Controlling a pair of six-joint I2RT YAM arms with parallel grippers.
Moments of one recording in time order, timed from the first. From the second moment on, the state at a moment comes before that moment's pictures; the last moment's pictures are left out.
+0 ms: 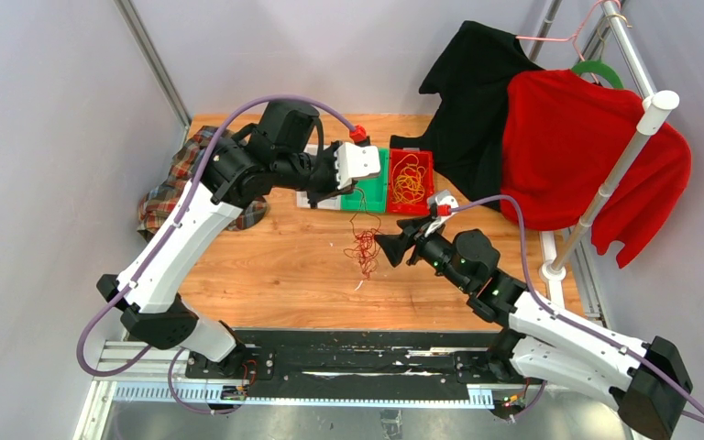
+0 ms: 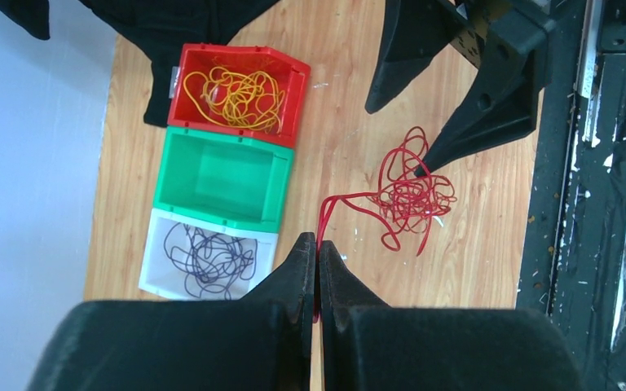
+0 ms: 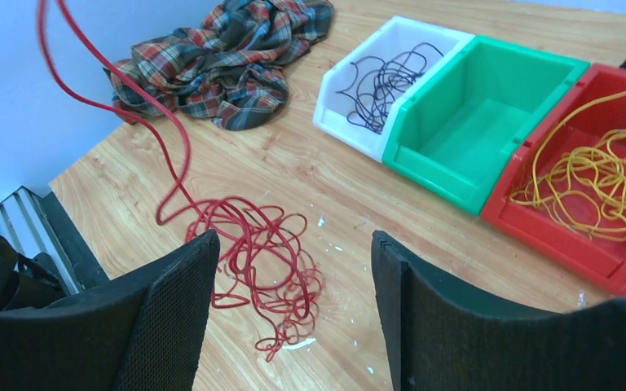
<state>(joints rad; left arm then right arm) -0.75 1.48 1.96 -1.14 0.37 0.66 0.85 0.85 0.49 0.32 0.08 0.27</state>
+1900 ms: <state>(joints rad) -0.73 1.52 1.57 -0.75 0.59 0.13 0.86 0.94 0.78 0.17 0.13 0.16</state>
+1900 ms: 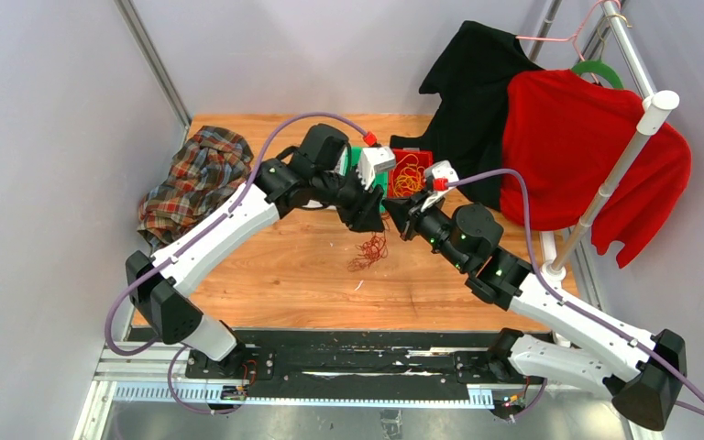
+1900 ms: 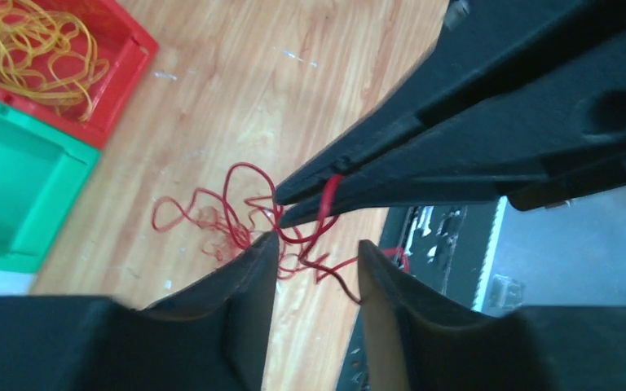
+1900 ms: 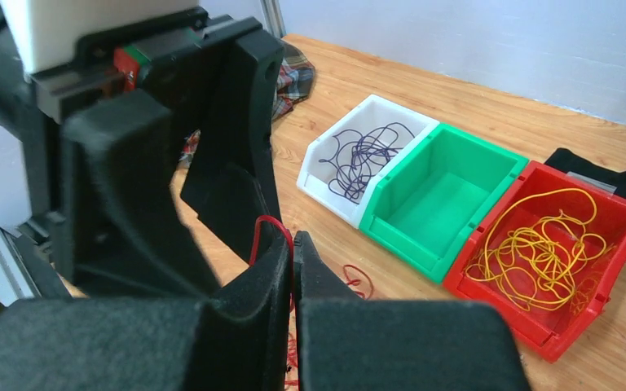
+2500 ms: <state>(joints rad) -0.64 1.51 1.61 -0.69 0.68 0.04 0.88 0.94 0.76 0.21 0.15 0.14</state>
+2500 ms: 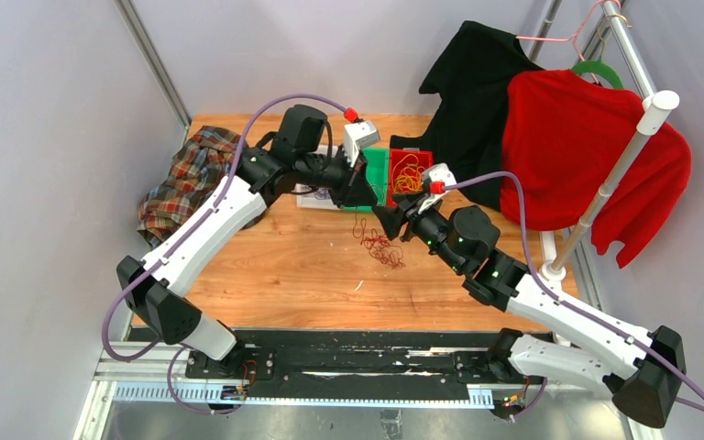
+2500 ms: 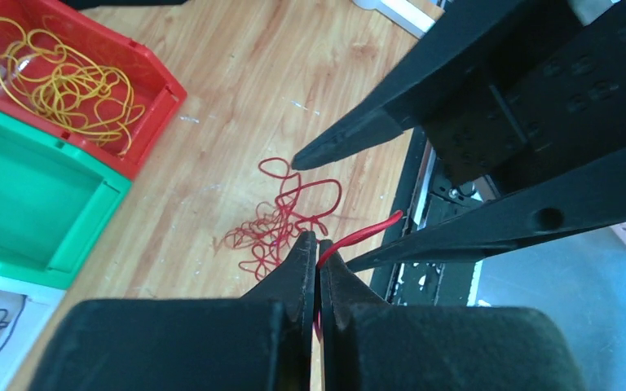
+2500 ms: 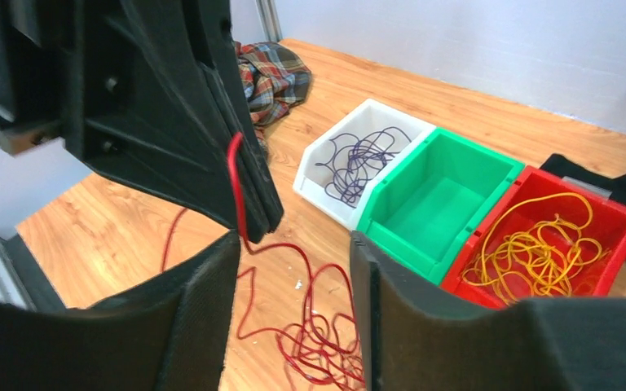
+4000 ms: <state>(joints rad) -0.64 1.47 2.51 -0.96 0.37 0.36 1.00 1.28 0.25 0.68 0.65 0.36</state>
